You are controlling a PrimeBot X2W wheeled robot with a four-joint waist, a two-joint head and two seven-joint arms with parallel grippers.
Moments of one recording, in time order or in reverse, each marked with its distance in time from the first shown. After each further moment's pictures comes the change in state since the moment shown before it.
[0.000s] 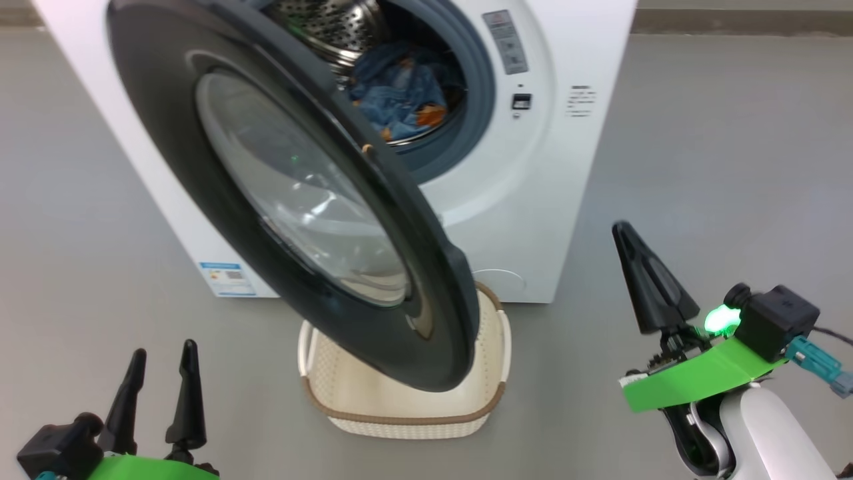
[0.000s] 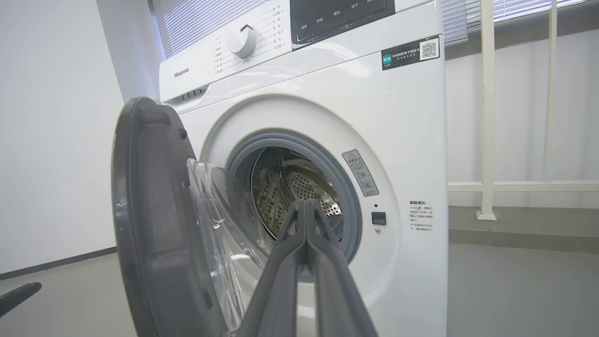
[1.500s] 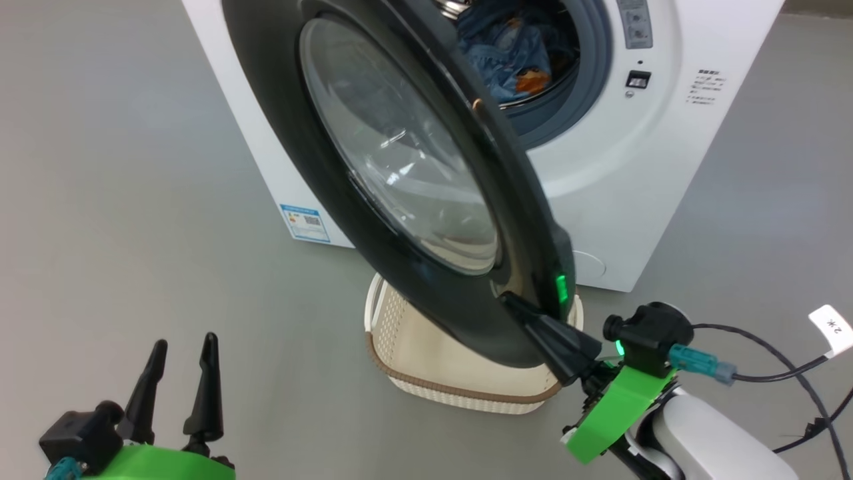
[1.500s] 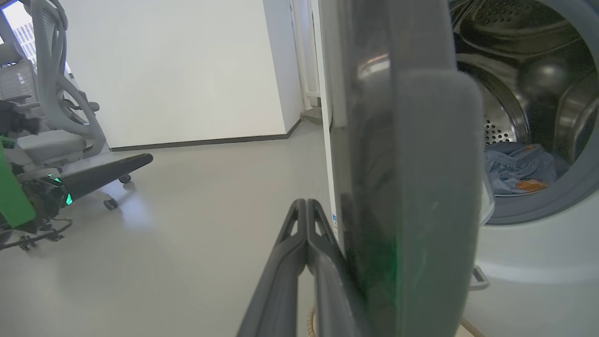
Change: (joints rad) left arm -0.030 0.009 -0.058 0.022 -0.008 0.000 -0.004; right arm -0.158 -0.168 0.467 0.119 0.125 0.000 -0.007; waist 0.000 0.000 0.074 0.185
